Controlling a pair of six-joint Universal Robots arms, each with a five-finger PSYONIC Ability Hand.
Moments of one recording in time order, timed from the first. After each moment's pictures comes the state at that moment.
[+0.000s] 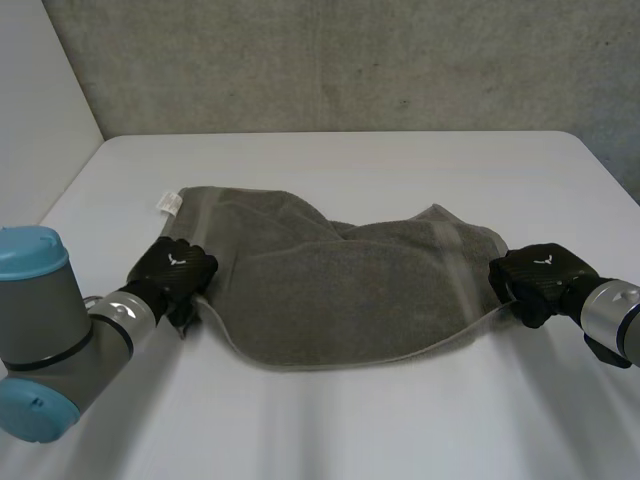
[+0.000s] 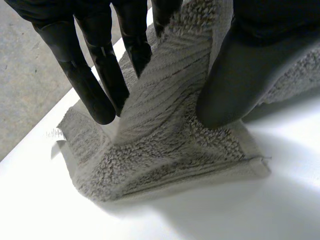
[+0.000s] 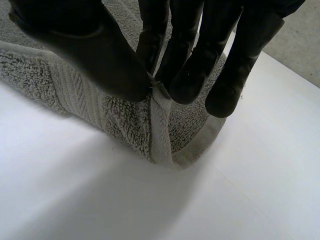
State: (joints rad) left arm 4.45 -2.01 -1.77 3.41 -1.33 3.72; right arm 1.58 -1.25 1.75 0.07 1.11 2.58; left_hand 1.02 1.02 1.02 1.03 1.03; right_hand 1.34 1.32 1.35 1.34 1.17
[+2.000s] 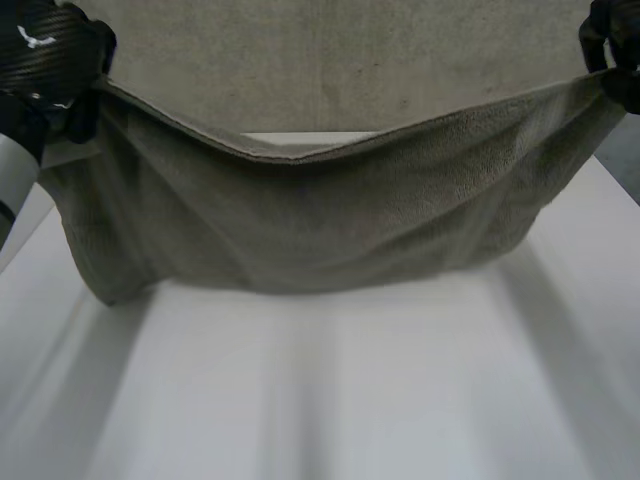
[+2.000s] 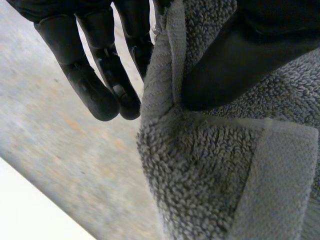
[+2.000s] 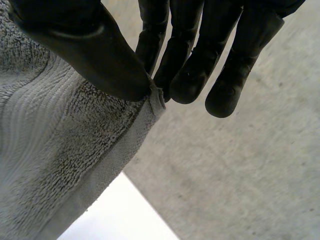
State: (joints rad) left arm 4.52 -1.56 -1.60 3.45 -1.35 3.64; right arm 1.58 -1.61 1.25 0.31 1.09 2.72; left_hand 1.45 1.52 1.54 1.52 1.49; right_hand 1.34 1.32 1.35 1.34 1.17
